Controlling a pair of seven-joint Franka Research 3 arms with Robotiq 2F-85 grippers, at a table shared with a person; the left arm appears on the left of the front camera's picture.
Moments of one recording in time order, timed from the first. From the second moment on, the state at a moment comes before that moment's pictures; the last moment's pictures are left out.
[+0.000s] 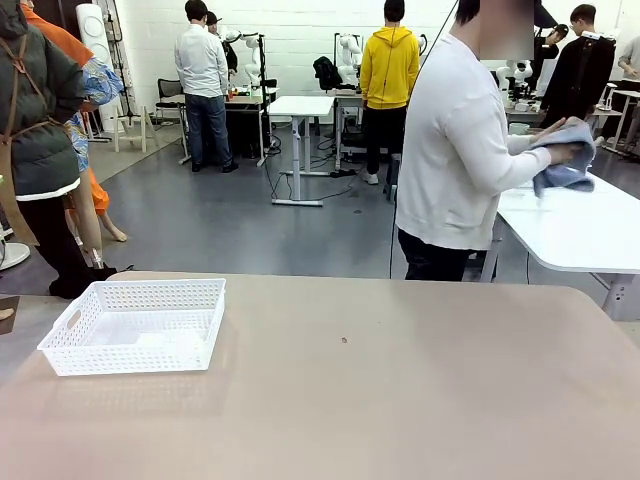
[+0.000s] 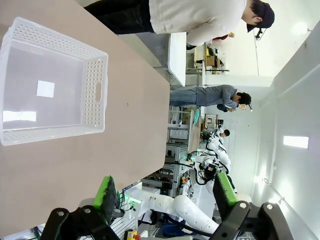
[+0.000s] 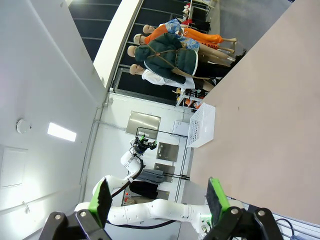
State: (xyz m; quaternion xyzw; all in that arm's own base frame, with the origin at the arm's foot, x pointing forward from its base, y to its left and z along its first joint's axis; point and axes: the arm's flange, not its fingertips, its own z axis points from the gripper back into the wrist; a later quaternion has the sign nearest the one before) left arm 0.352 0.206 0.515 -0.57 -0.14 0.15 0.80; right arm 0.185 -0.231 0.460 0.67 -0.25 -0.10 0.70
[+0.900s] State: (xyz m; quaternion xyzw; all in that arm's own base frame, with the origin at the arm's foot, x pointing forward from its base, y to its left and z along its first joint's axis) left arm 0.352 0.206 0.515 -0.57 -0.14 0.15 0.80; right arm 0.185 -0.231 0.460 0.67 -0.25 -0.10 0.70
